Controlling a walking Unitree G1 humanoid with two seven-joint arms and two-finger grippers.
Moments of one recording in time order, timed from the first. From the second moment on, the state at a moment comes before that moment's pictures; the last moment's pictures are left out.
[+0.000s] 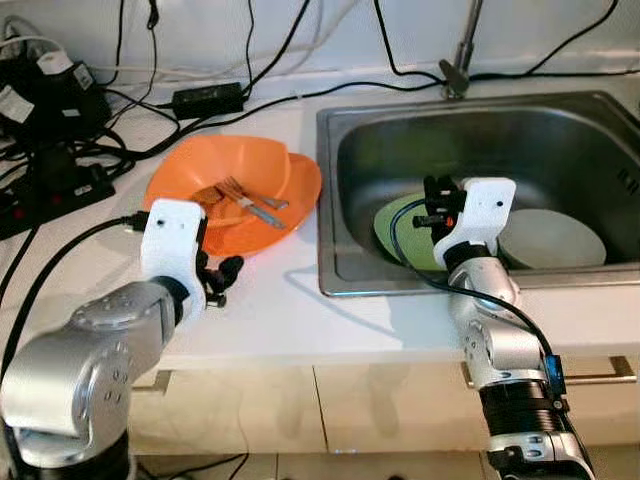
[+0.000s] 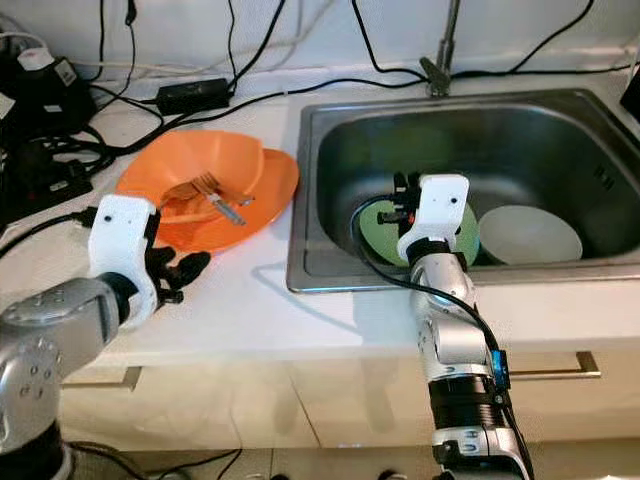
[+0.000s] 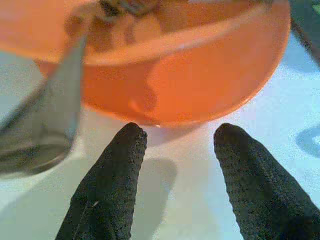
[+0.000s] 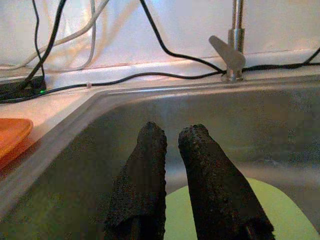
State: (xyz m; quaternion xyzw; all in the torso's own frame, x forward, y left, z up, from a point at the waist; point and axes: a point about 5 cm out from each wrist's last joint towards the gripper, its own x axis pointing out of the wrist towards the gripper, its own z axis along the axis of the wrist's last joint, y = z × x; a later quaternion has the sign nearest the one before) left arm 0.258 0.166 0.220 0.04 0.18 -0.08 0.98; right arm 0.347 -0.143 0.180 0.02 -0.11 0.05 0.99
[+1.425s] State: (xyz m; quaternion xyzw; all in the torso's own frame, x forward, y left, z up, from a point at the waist) left arm 0.325 0.108 0.203 0.02 0.12 -0.13 0.98; right arm 0.345 -0.146 0.187 0.02 -0.14 0.04 0.99
